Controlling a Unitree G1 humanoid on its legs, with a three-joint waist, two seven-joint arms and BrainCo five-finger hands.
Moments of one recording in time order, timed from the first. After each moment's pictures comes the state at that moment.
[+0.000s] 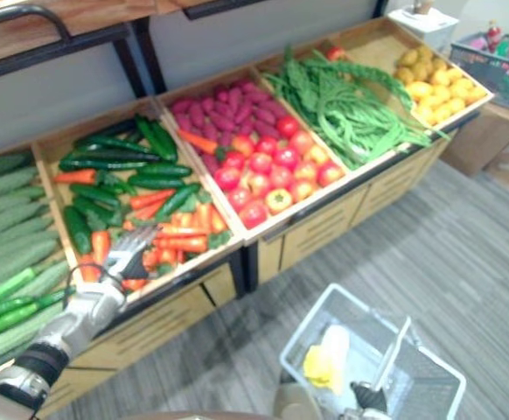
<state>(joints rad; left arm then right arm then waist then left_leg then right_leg) -0.25 0.55 -0.35 0.58 0.81 -0.18 0.38 0.13 -0.16 -0.27 1.03 0.02 -0.17 -0.12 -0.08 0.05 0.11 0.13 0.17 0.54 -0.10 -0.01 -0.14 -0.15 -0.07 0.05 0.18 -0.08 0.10</state>
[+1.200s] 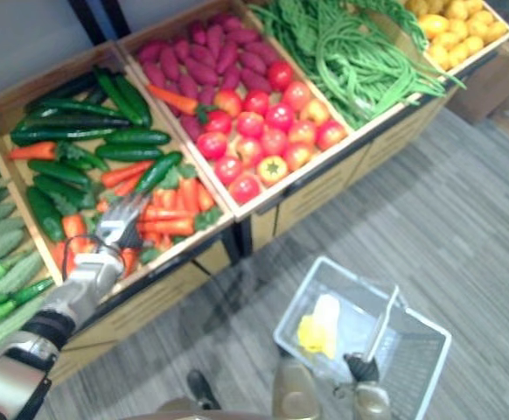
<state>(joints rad) -0.44 0.55 -0.38 0.68 0.84 -0.11 0.47 0.06 -0.18 -0.20 1.00 0.01 -0.19 -0.15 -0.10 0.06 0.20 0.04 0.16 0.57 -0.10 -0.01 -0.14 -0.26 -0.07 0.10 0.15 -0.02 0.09</state>
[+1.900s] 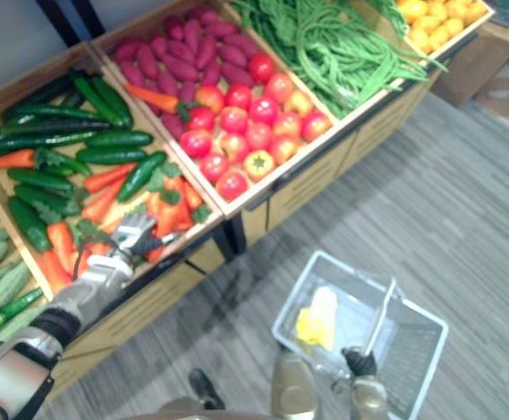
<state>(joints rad) -0.47 0.55 -0.47 0.75 0.88 -0.14 0.47 0.05 -0.18 -0.18 1.00 0.01 -0.21 -0.17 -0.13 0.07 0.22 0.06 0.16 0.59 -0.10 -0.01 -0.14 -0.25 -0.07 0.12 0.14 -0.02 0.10</state>
